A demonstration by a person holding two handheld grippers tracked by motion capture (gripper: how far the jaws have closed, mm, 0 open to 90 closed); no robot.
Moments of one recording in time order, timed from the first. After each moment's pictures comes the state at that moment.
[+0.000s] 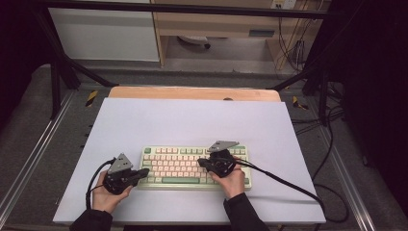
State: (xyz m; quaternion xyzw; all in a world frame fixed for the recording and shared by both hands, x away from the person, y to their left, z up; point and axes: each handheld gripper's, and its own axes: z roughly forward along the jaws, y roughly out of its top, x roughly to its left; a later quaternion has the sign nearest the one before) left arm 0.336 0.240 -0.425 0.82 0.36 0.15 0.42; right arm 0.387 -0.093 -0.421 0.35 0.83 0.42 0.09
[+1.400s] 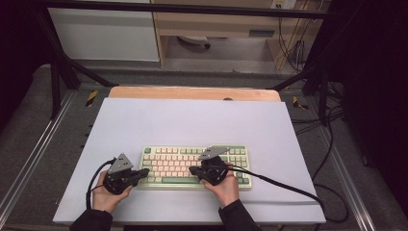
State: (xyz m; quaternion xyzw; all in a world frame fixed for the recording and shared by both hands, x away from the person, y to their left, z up) left arm 0.337 0.239 -0.426 0.82 0.36 0.15 0.41; right arm 0.368 -0.070 -0.422 0.31 0.85 0.42 0.06
